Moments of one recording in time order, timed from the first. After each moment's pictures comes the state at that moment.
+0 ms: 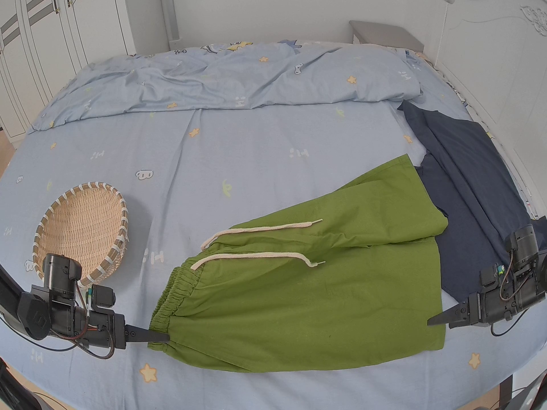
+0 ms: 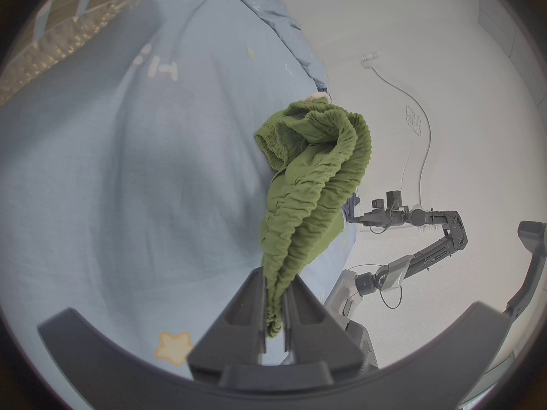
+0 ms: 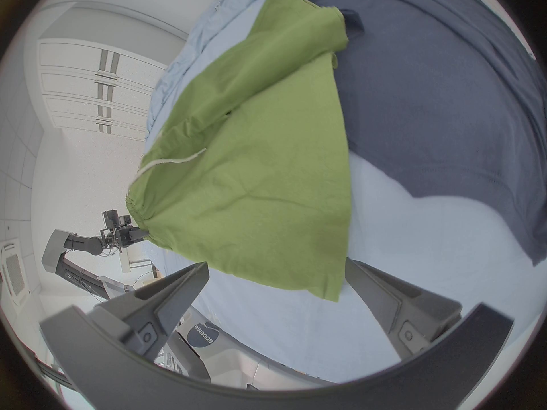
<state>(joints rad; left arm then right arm) 0.06 1.74 -0.35 -0.40 -0.95 -0.08 -0.05 1.60 -0.53 0.09 0.62 0.07</state>
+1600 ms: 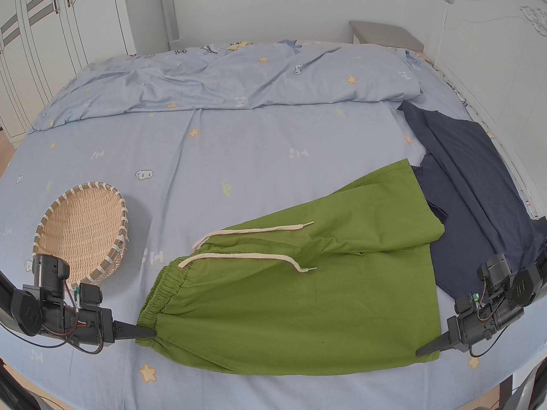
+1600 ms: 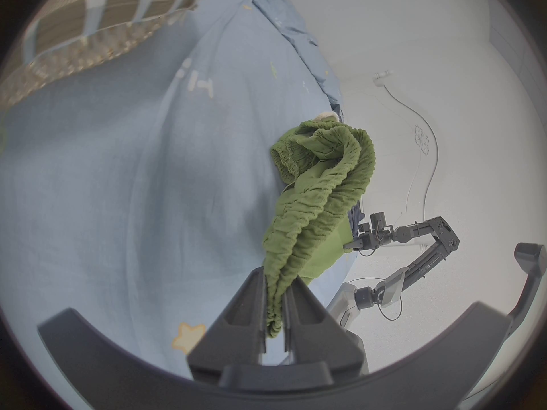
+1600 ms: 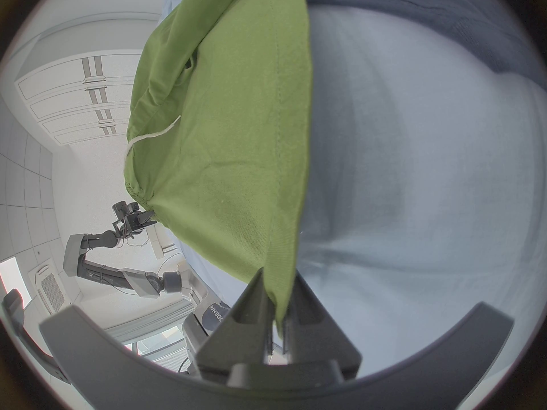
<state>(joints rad) 0.16 1.72 -0.35 -0.35 -0.97 -0.10 -0.01 1.86 -0.47 0.00 0.77 0.06</state>
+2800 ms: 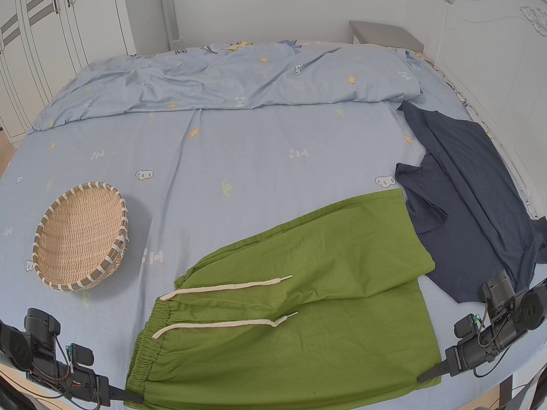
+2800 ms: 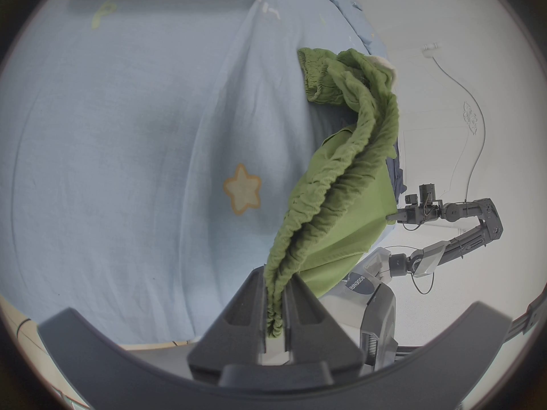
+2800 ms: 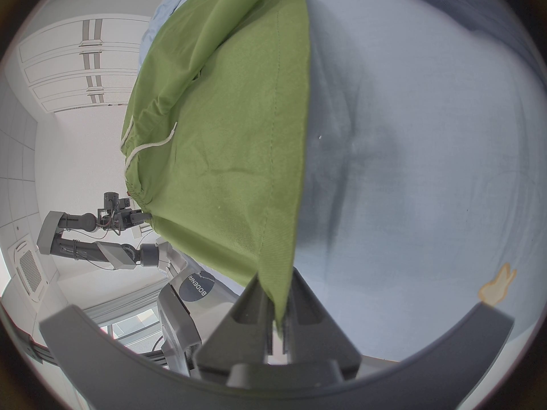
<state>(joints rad) 0.31 1.60 -0.09 -0.09 -0.74 0.22 0.09 1.73 -0.32 -0.01 0.62 0.04</state>
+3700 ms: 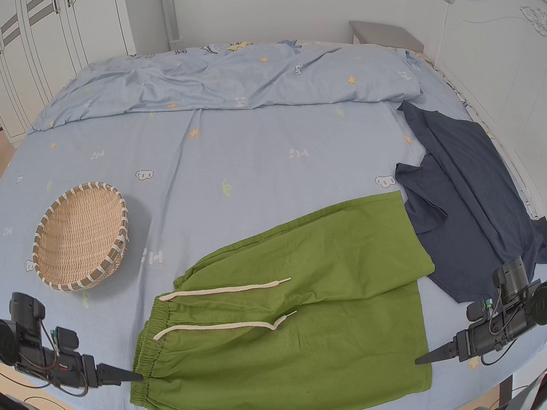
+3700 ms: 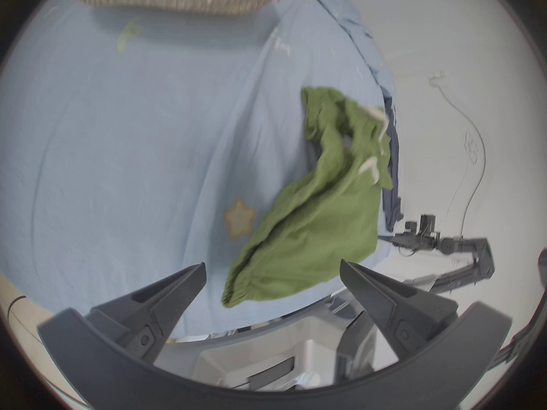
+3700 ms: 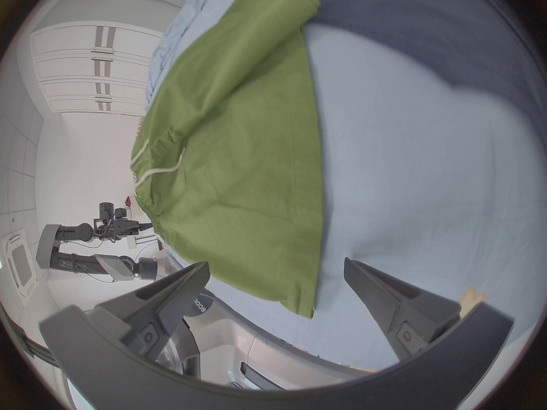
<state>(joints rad) 0.32 1.44 -0.17 0.01 -0.77 0.03 0.05 1.64 -0.33 -0.05 0.63 0.05</state>
